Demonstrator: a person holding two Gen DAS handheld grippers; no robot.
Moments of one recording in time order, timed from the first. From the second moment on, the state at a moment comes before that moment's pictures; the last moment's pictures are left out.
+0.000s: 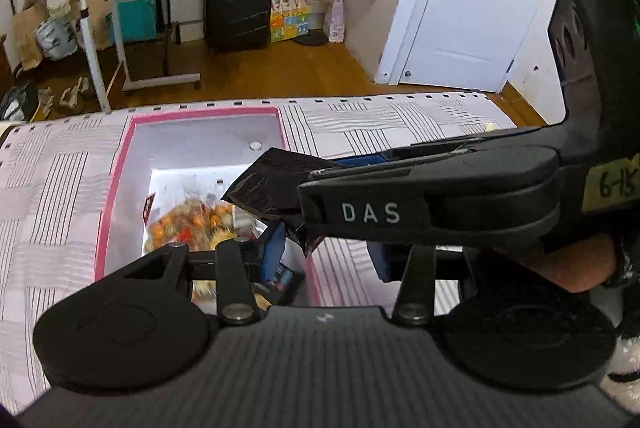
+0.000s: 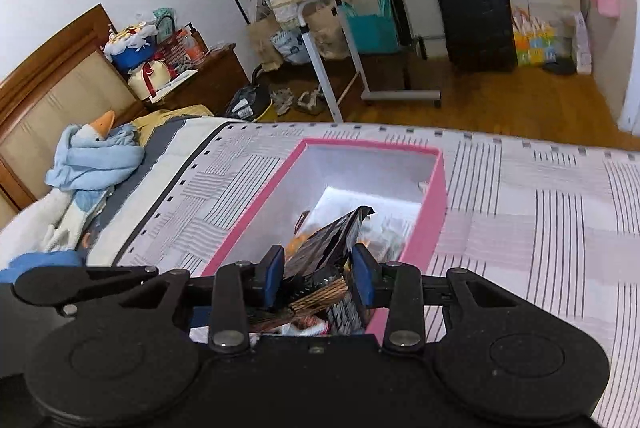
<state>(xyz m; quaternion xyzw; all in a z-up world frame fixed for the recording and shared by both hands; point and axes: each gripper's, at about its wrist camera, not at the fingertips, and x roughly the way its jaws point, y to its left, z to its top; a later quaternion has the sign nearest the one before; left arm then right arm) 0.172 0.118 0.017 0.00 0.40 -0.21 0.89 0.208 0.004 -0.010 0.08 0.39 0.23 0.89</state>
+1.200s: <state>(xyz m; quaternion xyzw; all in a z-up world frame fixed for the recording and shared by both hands) 0.151 0.077 0.045 0.00 0.40 -0.18 0.90 0.128 -0.157 0.053 0.09 0.35 0.19 0.91</state>
